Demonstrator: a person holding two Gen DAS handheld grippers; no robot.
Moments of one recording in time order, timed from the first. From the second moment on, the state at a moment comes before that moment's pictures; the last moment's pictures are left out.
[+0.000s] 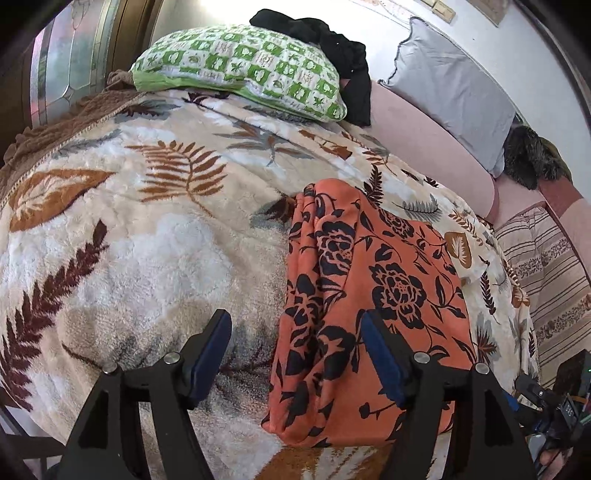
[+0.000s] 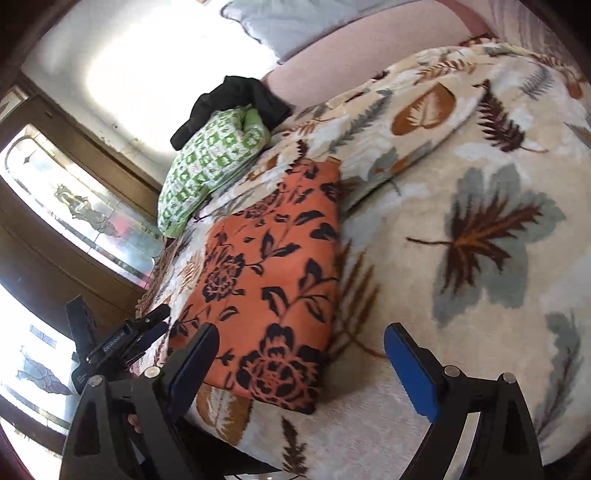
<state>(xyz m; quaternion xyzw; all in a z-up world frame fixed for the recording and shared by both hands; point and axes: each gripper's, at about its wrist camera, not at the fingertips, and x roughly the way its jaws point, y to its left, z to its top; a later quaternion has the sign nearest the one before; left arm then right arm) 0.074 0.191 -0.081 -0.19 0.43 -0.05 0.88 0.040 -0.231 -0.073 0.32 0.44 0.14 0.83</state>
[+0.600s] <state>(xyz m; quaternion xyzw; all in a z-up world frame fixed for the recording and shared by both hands) 0.080 0.150 -0.058 -0.12 0.43 -0.06 0.89 0.045 -0.232 -0.083 0.34 0.43 0.17 0.82</state>
